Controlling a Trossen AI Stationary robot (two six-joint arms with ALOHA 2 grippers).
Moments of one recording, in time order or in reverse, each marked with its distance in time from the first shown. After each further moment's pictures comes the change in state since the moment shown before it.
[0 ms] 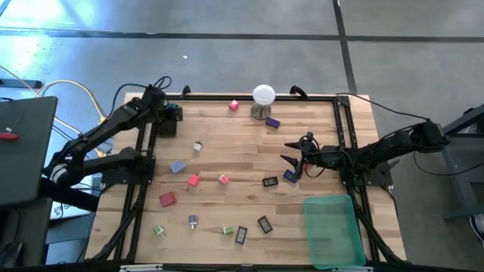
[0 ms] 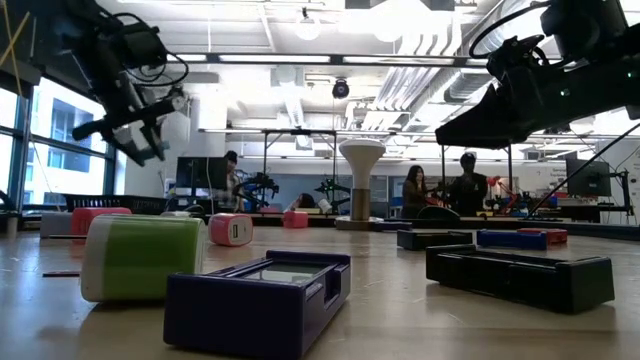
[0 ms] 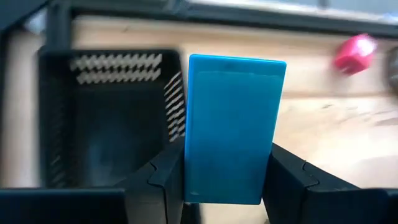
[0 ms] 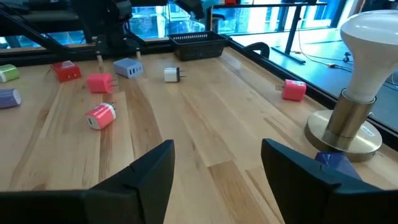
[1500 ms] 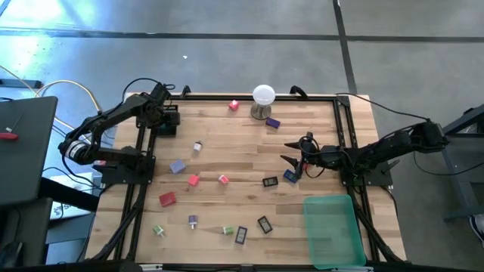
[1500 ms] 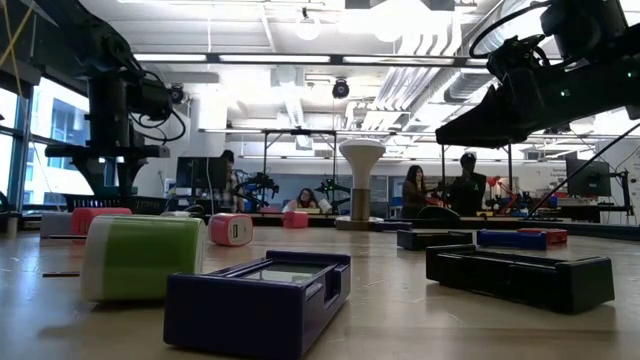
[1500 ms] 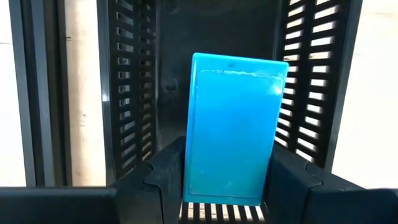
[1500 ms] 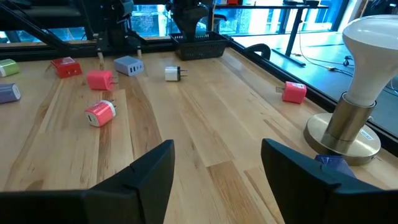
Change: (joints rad) left arm 0.142 0.309 0.029 -0.133 -0.001 0.027; right arm 0.000 0.000 0.000 0.000 -0.004 -0.026
